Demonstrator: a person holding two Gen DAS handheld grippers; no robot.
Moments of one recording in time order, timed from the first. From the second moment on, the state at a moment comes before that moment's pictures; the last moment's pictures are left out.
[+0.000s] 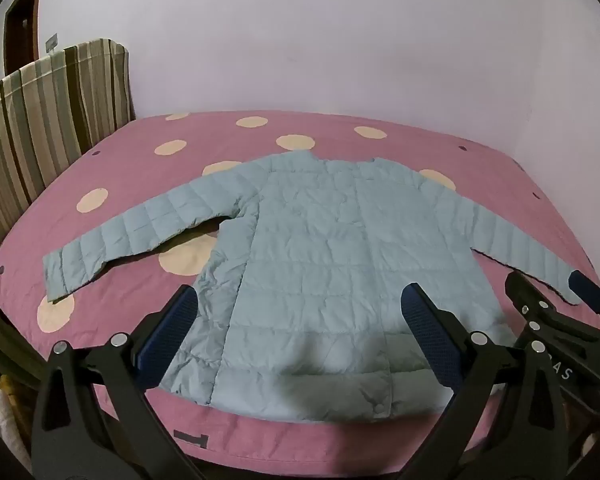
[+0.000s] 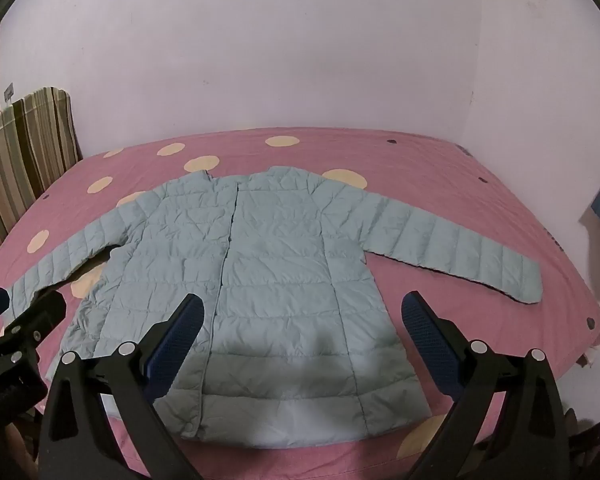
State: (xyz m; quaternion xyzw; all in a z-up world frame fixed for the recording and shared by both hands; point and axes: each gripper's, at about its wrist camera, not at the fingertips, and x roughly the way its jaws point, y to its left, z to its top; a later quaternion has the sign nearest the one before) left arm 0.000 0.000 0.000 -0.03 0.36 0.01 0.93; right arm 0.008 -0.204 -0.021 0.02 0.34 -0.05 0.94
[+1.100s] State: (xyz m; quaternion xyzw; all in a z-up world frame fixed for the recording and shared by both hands) left arm -0.003 -0.004 -0.009 -0.03 0.36 0.01 0.93; right arm 0.008 -0.204 -0.020 0.02 0.34 -0.05 0.94
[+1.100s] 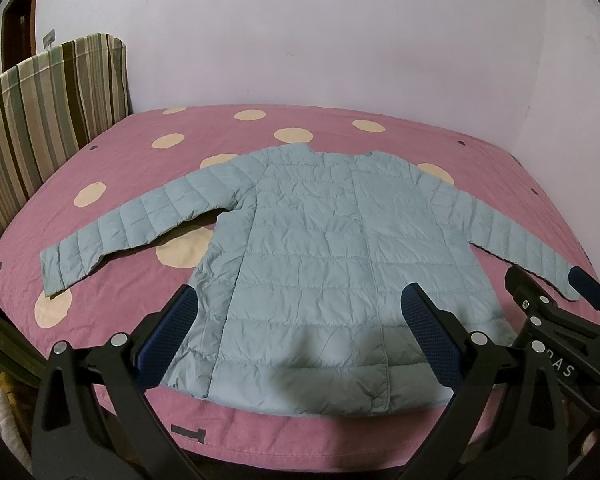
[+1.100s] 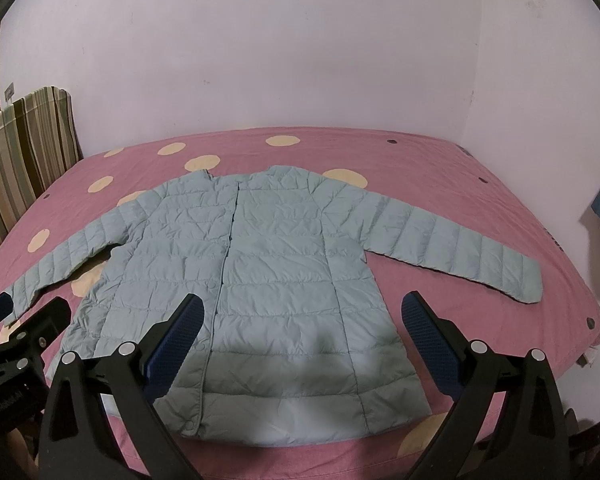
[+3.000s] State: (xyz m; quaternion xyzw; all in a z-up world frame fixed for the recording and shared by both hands) left arm -0.001 -0.004 -0.014 -0.03 0.37 0.01 0.93; right arm 0.007 -0.204 -0.021 0.02 0.34 -0.05 0.94
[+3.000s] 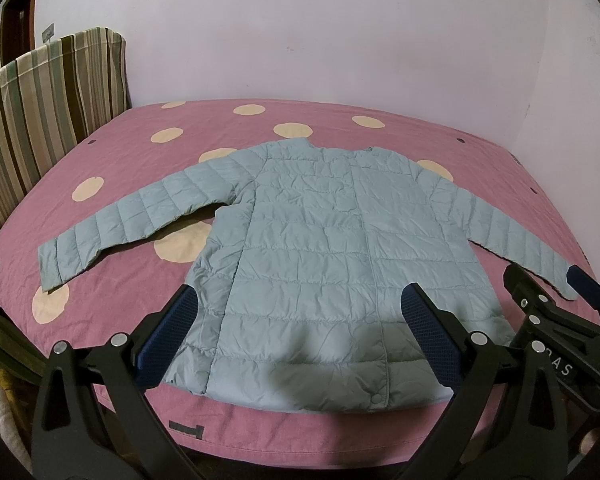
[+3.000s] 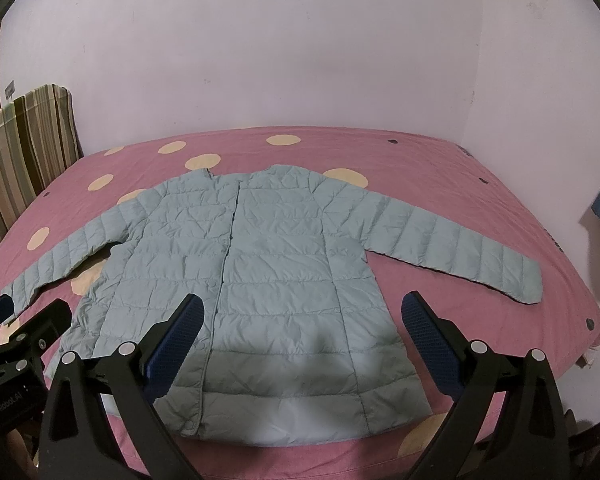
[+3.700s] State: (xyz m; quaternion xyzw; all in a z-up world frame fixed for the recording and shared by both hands) left arm 0.034 0.048 -0.051 -0.05 0.40 0.10 0.91; right arm 0.028 -0.229 -0.050 0.05 0.34 -0.08 0.94
